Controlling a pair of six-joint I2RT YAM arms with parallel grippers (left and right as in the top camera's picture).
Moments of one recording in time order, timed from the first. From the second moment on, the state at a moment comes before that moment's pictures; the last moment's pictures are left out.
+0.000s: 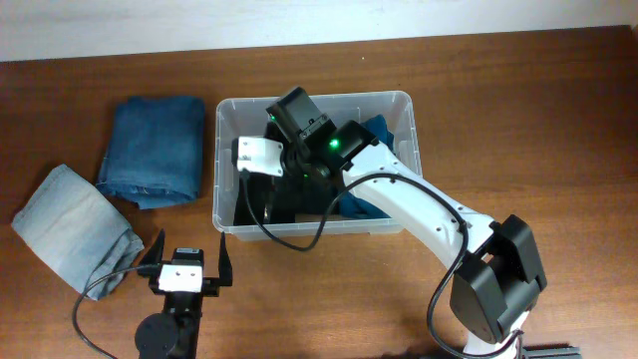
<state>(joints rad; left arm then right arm) -0.12 0.01 0.01 -0.08 -0.06 0.14 0.68 1.93 1.67 -0.69 -0.26 -0.81</state>
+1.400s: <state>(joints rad) -0.12 0.01 0.01 -0.08 -0.06 0.14 0.41 1.56 1.68 -0.84 0.13 -0.13</state>
